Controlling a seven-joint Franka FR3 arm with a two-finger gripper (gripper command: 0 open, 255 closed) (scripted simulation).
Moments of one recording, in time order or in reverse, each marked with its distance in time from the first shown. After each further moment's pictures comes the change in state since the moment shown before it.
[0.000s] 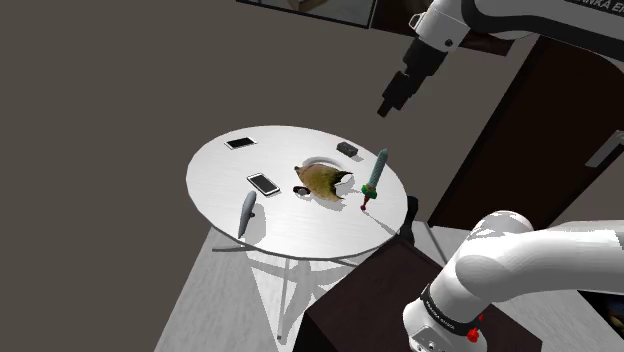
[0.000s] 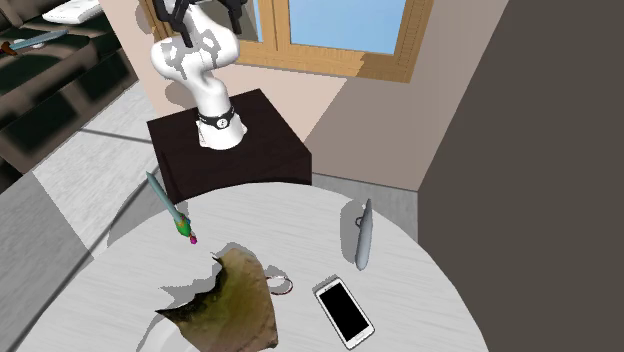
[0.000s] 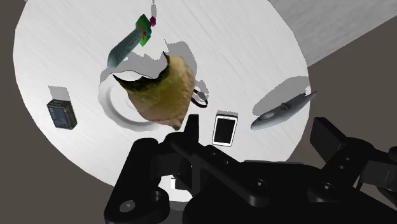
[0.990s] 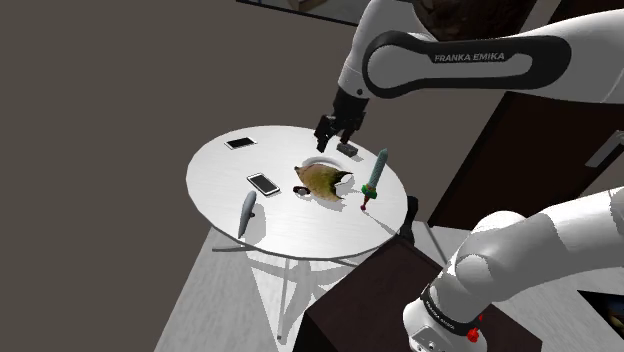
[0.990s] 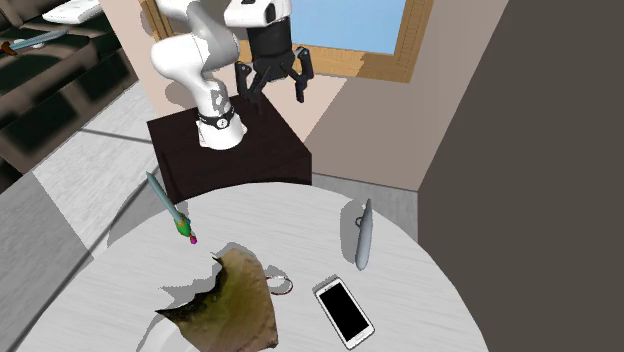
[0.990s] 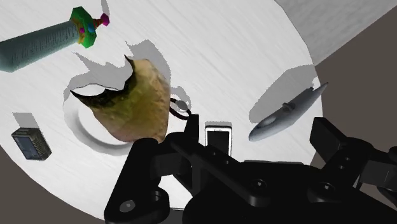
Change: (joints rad) arm -0.011 0.281 0.198 -0.101 0.039 0.317 0.284
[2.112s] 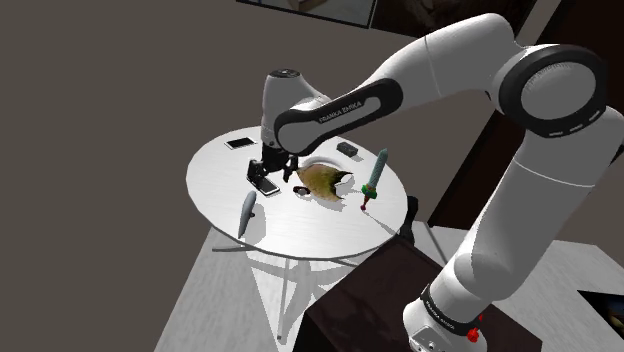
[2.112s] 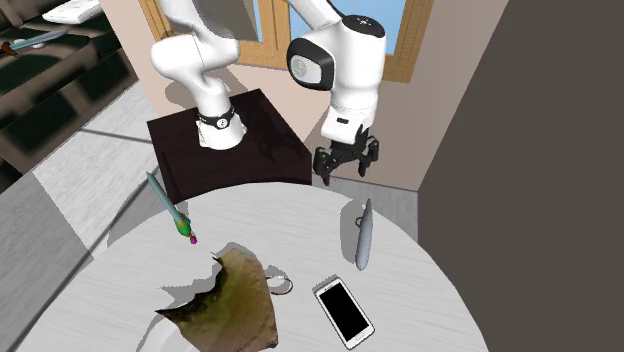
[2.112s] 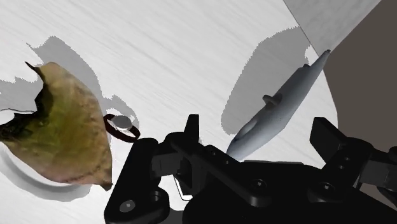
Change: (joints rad) arm -0.015 0.646 0.191 0.233 -0.210 0.281 0.487
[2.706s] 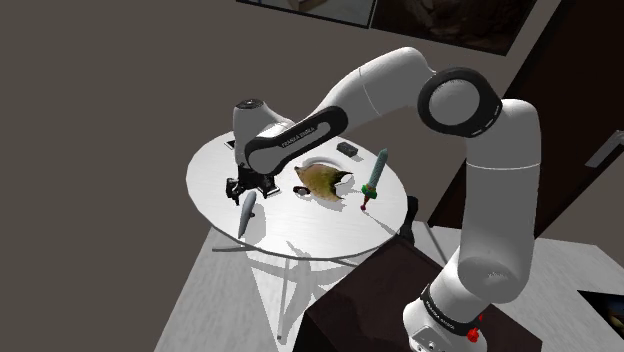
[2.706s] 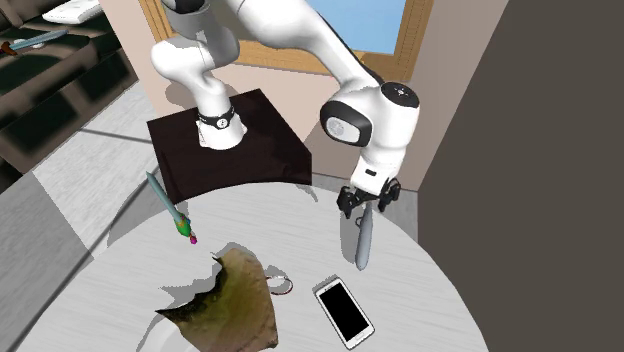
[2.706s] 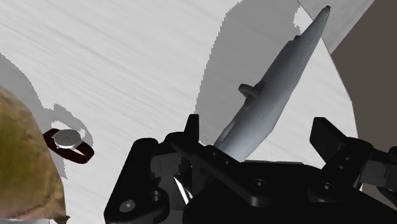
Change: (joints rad) arm 0.083 0.366 -0.048 0.264 -0.140 0.016 0.200
